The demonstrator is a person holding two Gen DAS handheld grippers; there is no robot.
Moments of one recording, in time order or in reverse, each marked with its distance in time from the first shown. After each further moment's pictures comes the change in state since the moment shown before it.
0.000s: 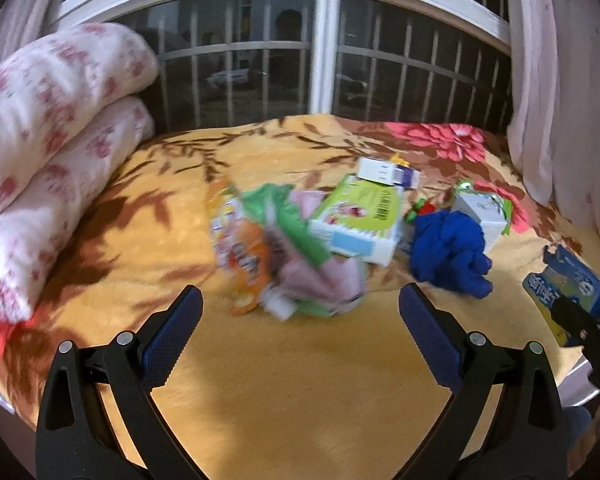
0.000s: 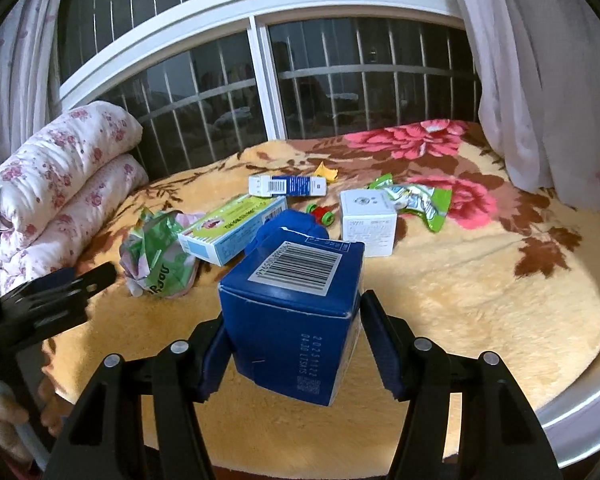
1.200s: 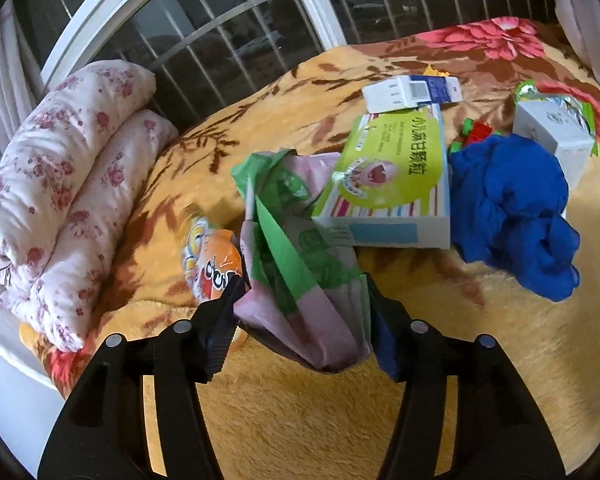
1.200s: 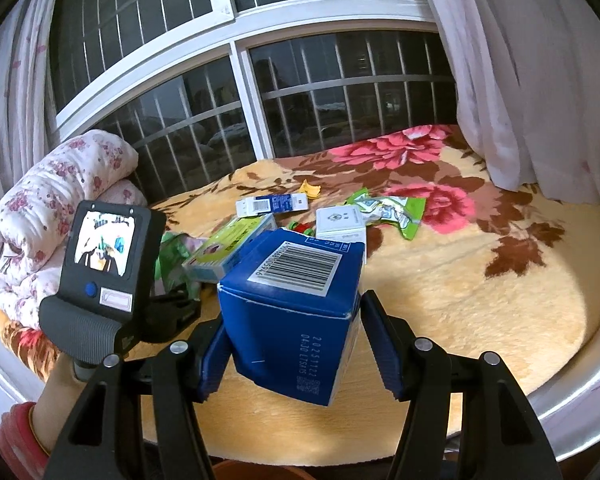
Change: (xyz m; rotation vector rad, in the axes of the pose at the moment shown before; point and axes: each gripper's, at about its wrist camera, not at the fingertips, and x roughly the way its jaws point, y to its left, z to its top) left arm 0.079 -0.083 0.010 0.224 0.215 0.396; right arm -0.029 -0.026 0.004 0.065 -0.032 0.007
